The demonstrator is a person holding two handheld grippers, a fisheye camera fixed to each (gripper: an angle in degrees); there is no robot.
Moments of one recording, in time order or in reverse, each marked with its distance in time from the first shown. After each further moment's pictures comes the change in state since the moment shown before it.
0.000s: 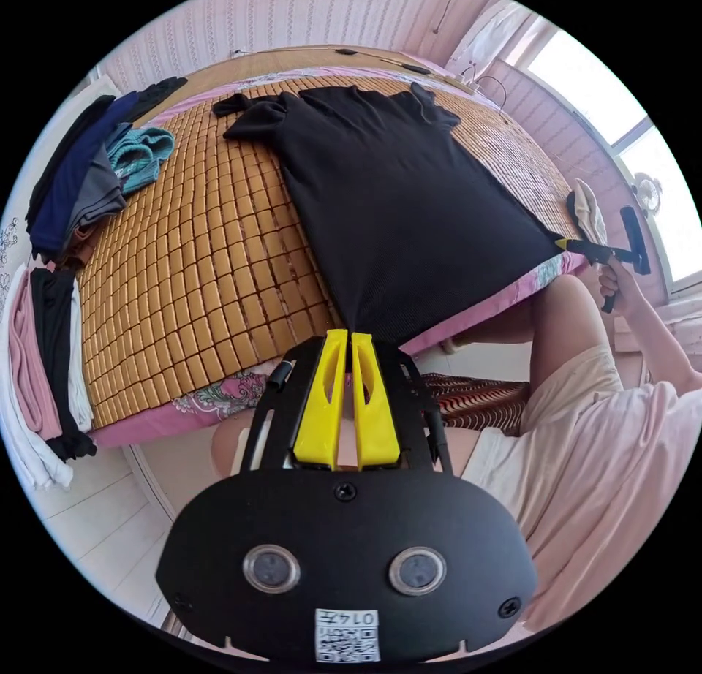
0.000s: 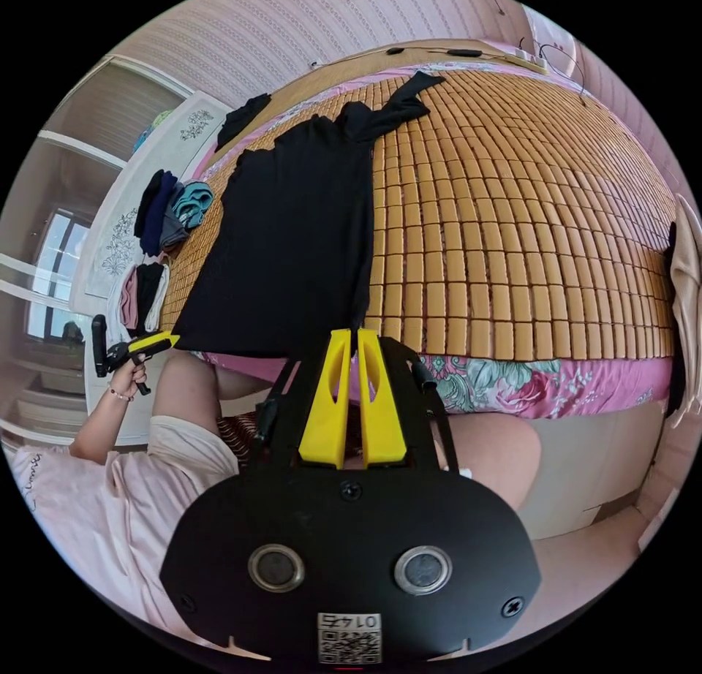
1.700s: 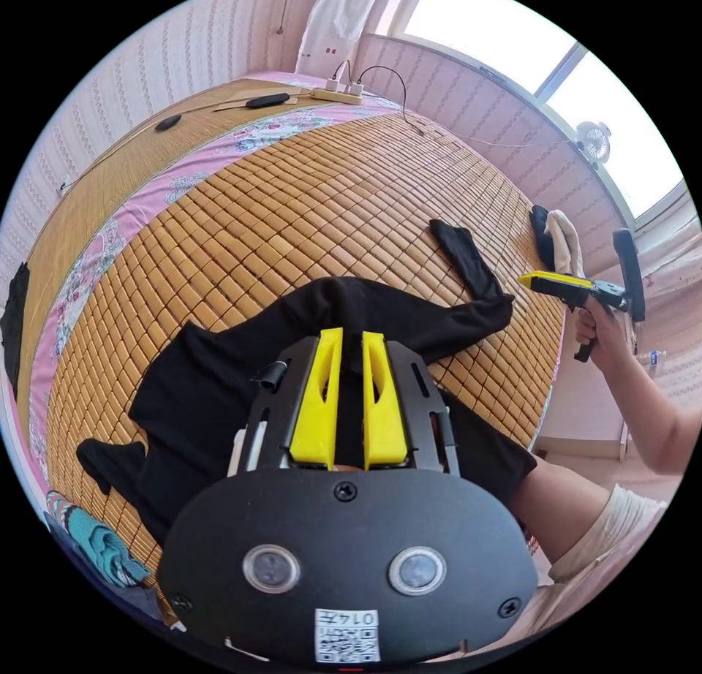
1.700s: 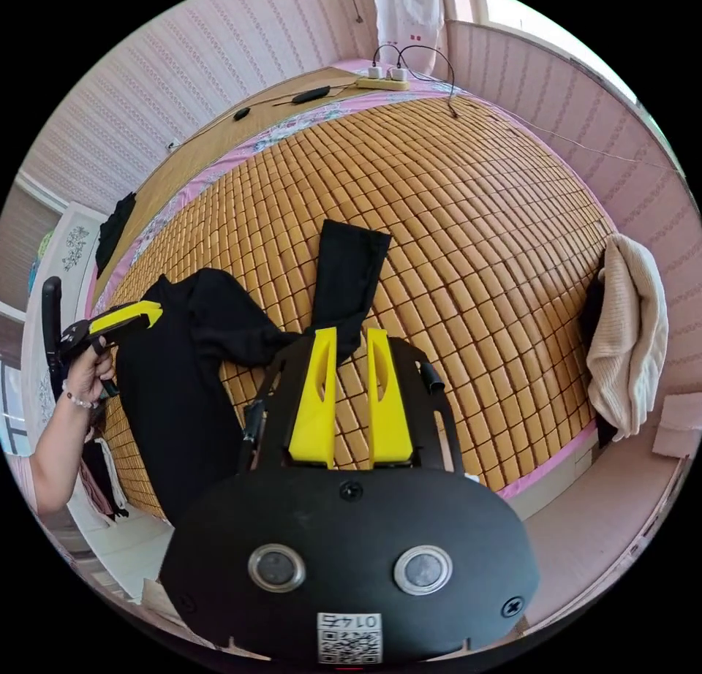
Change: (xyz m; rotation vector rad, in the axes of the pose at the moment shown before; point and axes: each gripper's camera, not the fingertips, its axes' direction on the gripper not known) left arm 0.139 -0.587 0.172 0.022 0.143 0.470; right arm 0.200 -0.157 -0.070 0.210 0.306 0.490
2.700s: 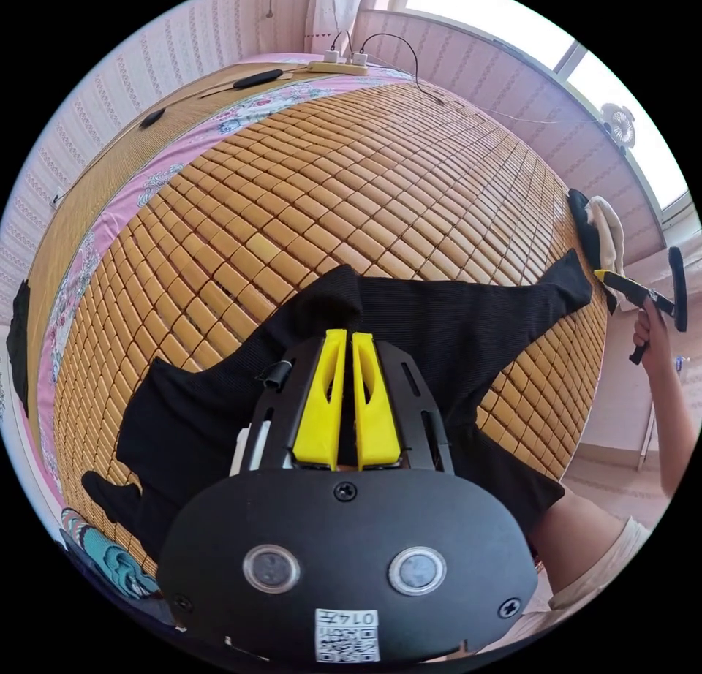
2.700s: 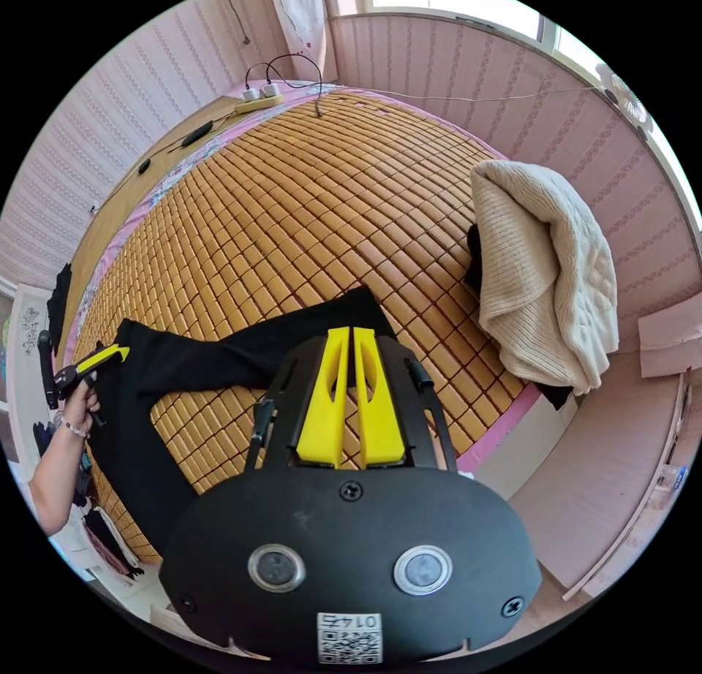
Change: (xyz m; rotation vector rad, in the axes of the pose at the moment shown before) left arm 0.012 -0.077 0.110 -0.068 -0.089 0.012; right arm 0.102 0.043 -0.056 0.036 0.146 0.105
